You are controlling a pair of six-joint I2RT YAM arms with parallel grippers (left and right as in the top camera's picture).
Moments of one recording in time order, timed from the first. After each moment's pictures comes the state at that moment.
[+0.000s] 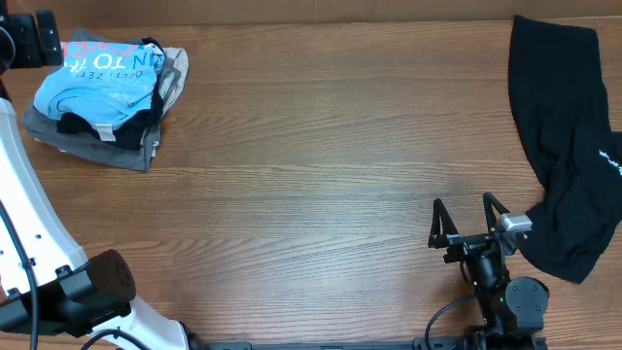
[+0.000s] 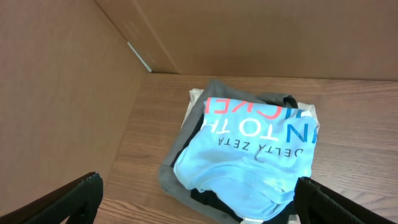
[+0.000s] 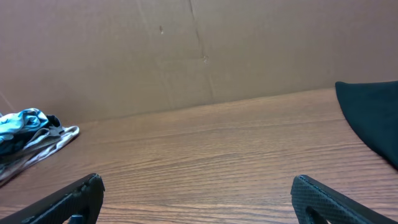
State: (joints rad) left arm 0.42 1.86 2.31 -1.09 0.00 0.29; right arm 0.01 0.01 0.02 -0.02 -0.18 0.23
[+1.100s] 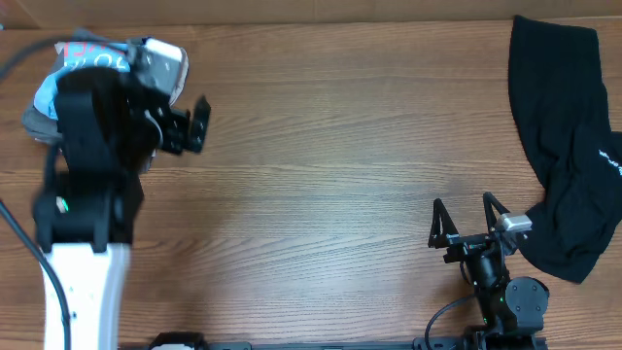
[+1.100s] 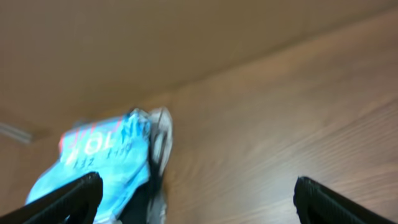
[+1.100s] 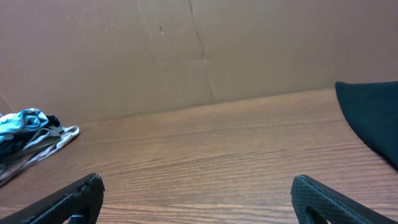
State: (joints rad) left arm -0.02 1.15 1.33 -0.68 0.10 0.29; right arm 0.01 0.01 0.02 -0.01 -0.18 0.23
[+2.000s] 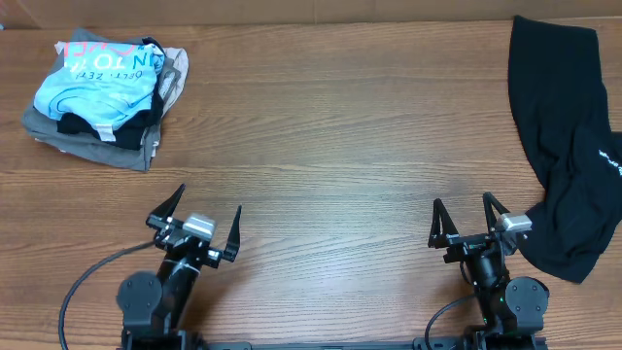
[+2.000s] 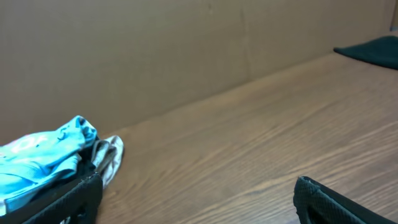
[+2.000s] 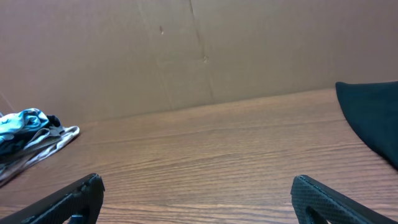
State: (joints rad) left arm 0.03 0.21 0.15 -0.01 0.33 0.23; right arm 0.01 0.01 0.02 -0.01 -0.18 0.23
